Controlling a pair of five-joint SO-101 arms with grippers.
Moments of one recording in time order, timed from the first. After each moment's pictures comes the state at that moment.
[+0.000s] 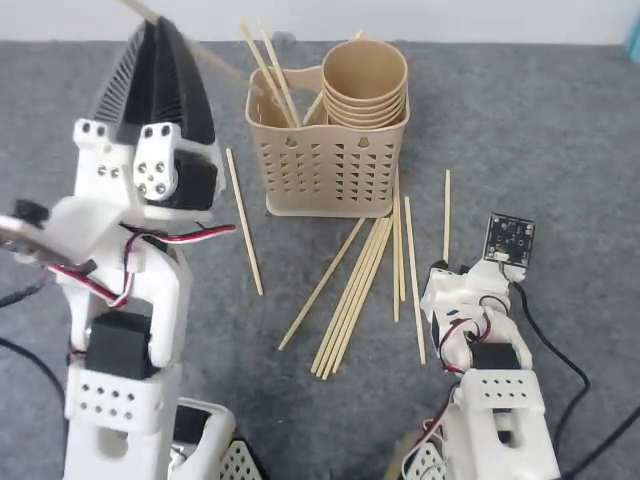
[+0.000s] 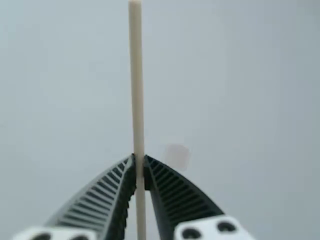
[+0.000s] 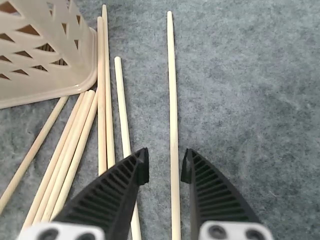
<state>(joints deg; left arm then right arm) 6.5 -55.2 35.0 5.9 20.8 -5.7 -58.7 87.1 23.6 -14.3</state>
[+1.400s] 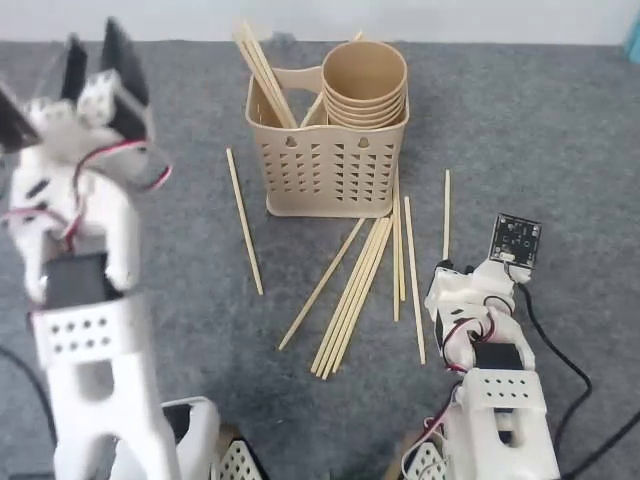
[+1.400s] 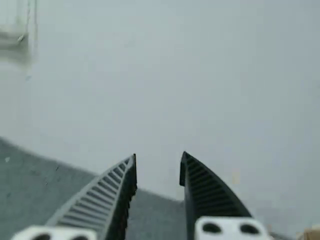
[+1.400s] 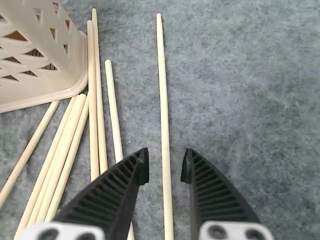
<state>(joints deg) -17.0 -44.3 29.5 34.2 20.6 -4.0 -58.7 87.1 23.6 -14.3</state>
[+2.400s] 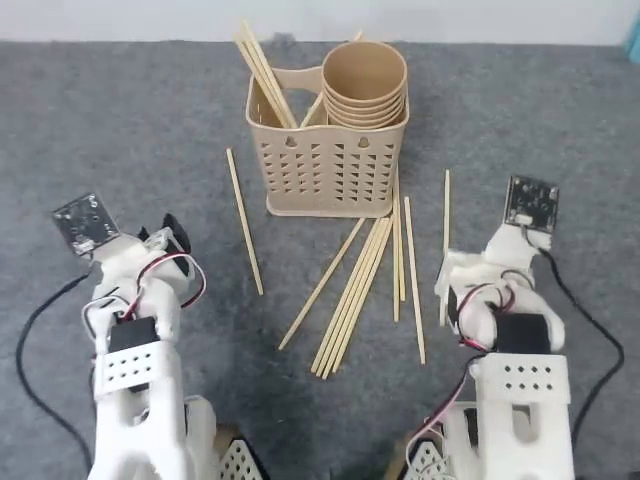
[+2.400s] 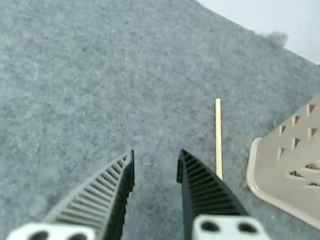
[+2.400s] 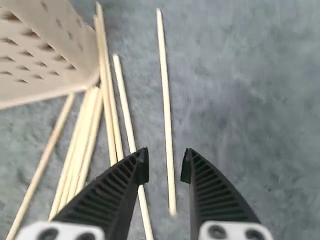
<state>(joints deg) -20.4 -51.4 79.2 20.8 20.8 -4.0 -58.7 60.5 56.5 -12.2</state>
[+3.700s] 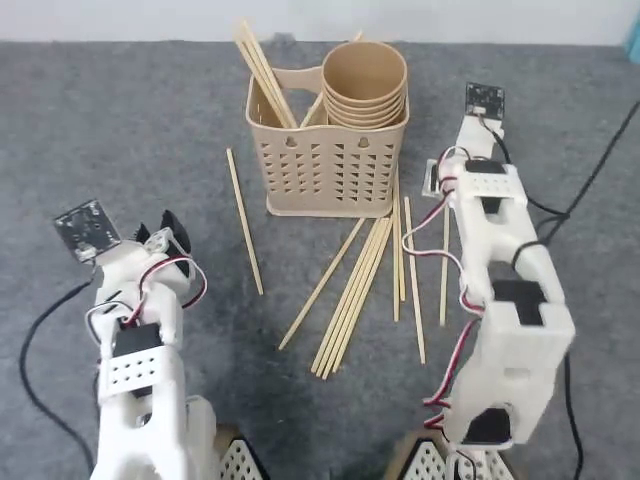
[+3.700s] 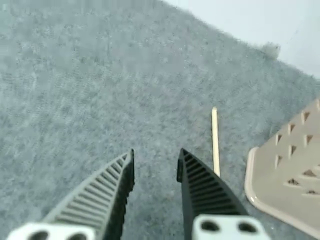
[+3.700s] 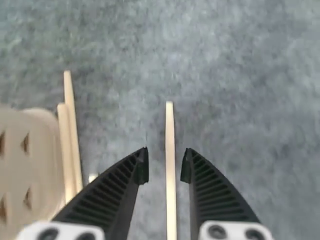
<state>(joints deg) -20.4 -51.4 82.9 12.7 20.8 -3.8 25.9 3.2 39.6 -8.3</state>
